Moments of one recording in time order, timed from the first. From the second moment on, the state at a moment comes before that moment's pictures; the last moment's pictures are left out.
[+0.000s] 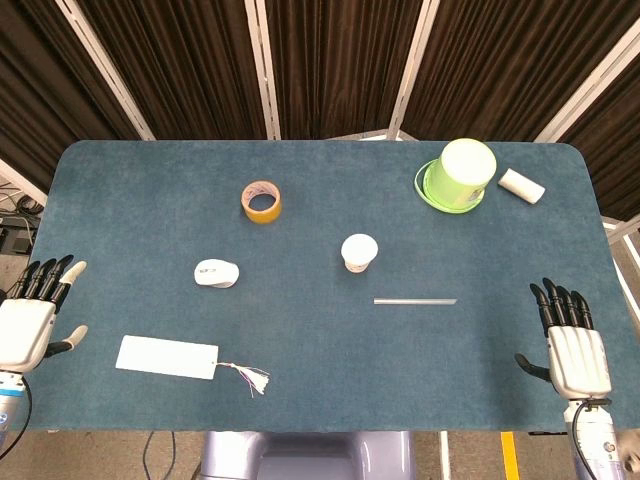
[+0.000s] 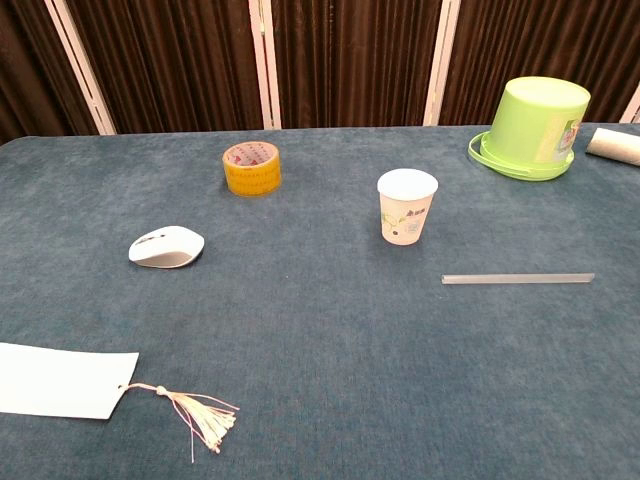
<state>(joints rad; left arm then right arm) -0.19 -1.11 -0.04 -1.61 1.50 1.40 0.12 0.10 -1.18 0.08 -1.75 -1.41 1.48 -0.28</state>
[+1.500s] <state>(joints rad) -0.18 -1.11 -0.04 -1.61 1.49 1.40 0.12 0.32 -1.41 0.21 -1.77 -1.14 1.29 -0.55</state>
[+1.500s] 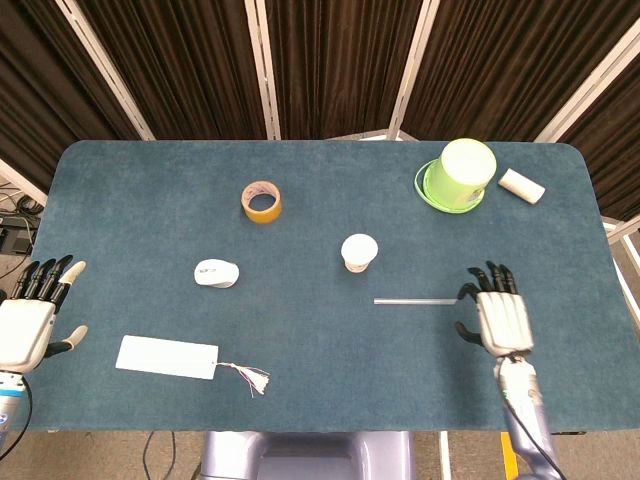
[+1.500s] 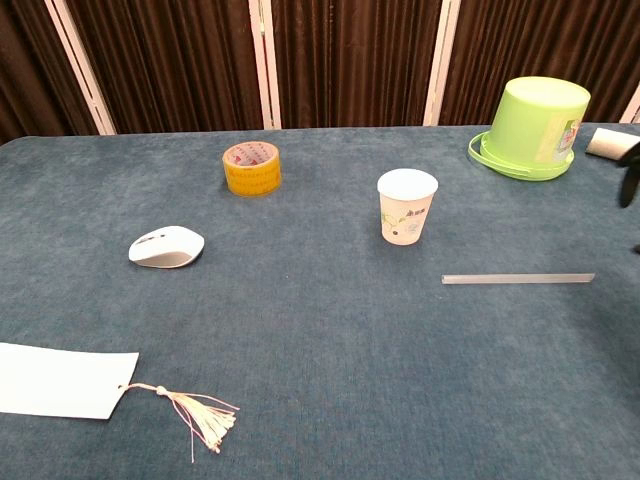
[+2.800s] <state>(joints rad) -0.19 -1.10 -0.04 -1.61 1.49 1.39 0.11 0.51 -1.80 0.28 -1.32 -0.92 1.22 -0.58</state>
